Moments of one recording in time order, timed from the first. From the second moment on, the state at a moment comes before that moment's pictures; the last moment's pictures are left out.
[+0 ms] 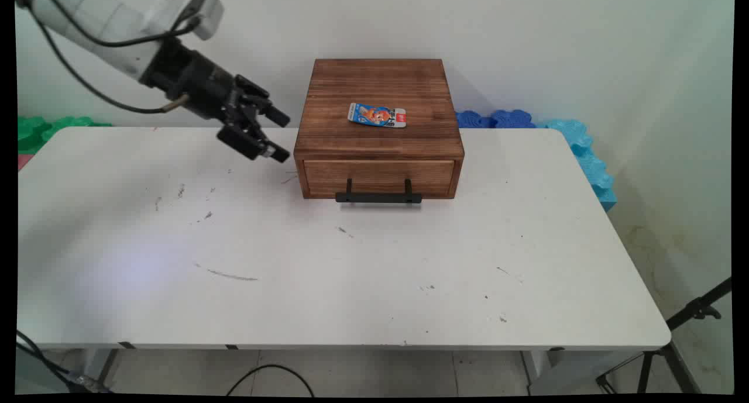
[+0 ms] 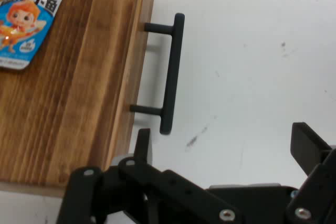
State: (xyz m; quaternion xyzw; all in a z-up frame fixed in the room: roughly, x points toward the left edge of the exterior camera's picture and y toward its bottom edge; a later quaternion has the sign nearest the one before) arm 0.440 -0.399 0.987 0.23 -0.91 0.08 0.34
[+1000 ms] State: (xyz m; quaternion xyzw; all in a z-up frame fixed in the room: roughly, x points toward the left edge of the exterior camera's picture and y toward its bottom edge) arm 0.323 -0.443 0.939 0.23 -0.93 0.09 0.26
